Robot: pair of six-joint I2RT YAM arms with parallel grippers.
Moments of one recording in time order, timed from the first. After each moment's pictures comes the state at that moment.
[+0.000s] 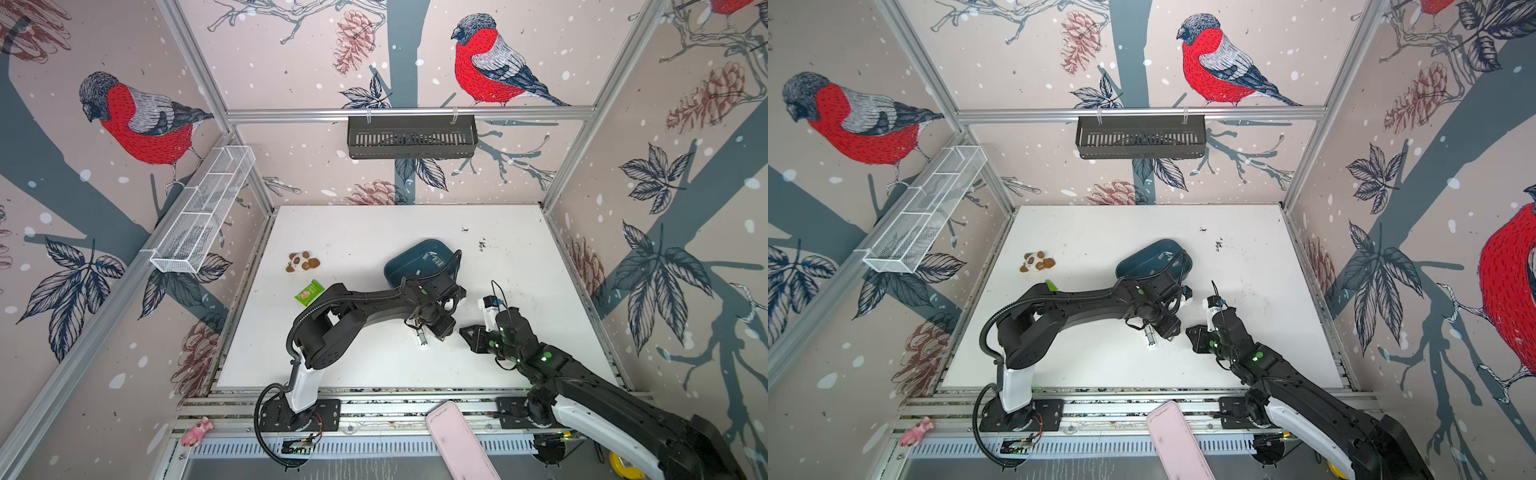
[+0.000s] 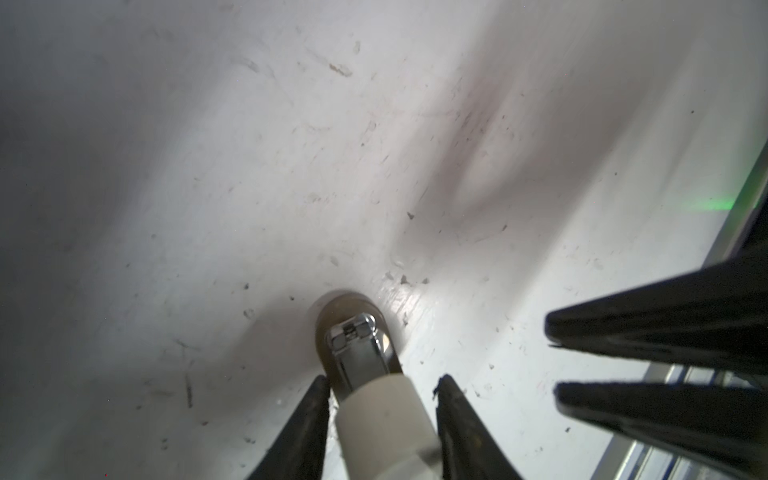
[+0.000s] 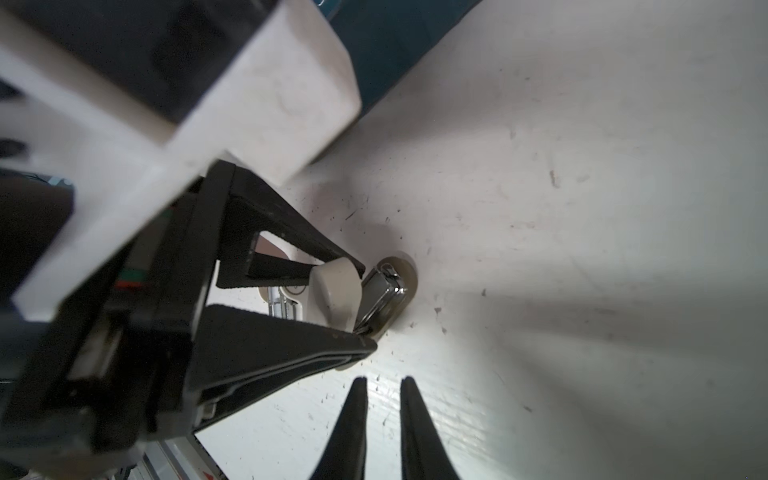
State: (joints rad) left arm -0.99 1.98 1.33 -0.51 0.26 -0.13; right arm 0.65 0.76 0.21 -0.11 -0.19 0.69
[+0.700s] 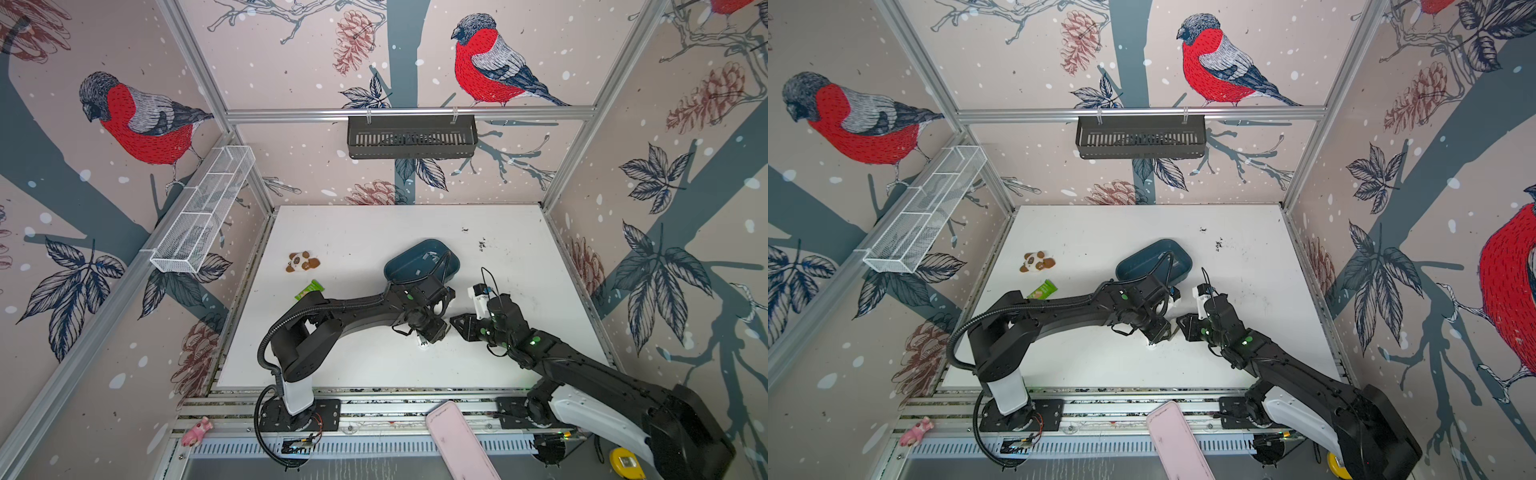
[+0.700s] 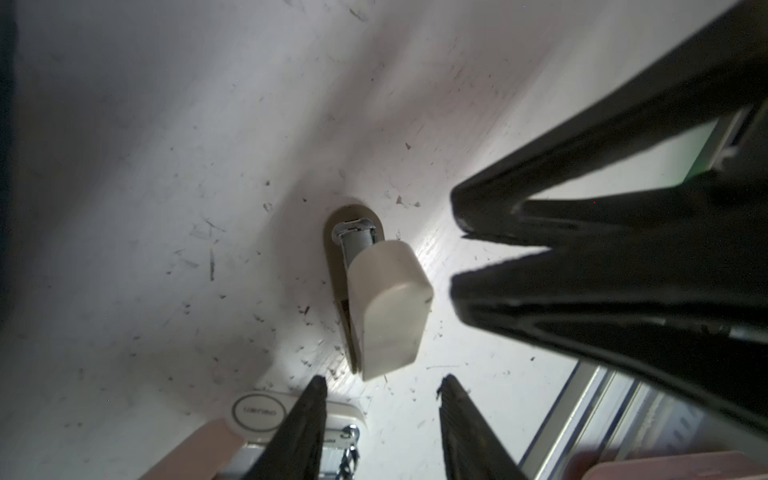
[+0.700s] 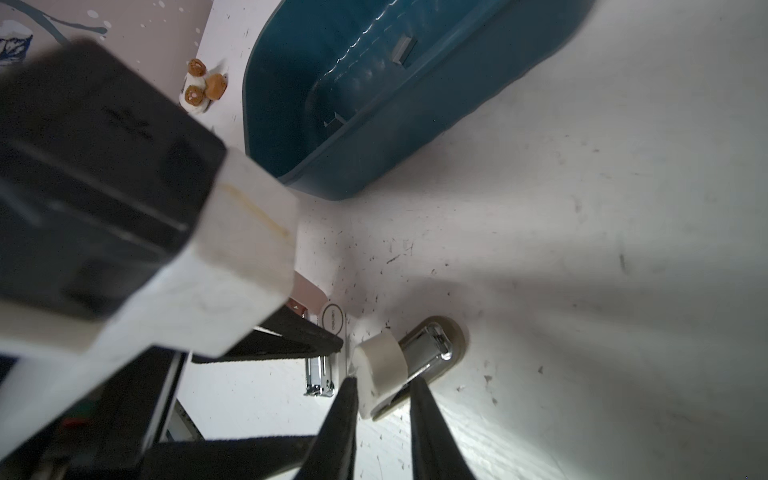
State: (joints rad) left arm -0.99 1.80 1.18 -0.49 0.26 -0.21; right arm 0.65 0.97 0.33 -0.02 -0.23 0.63
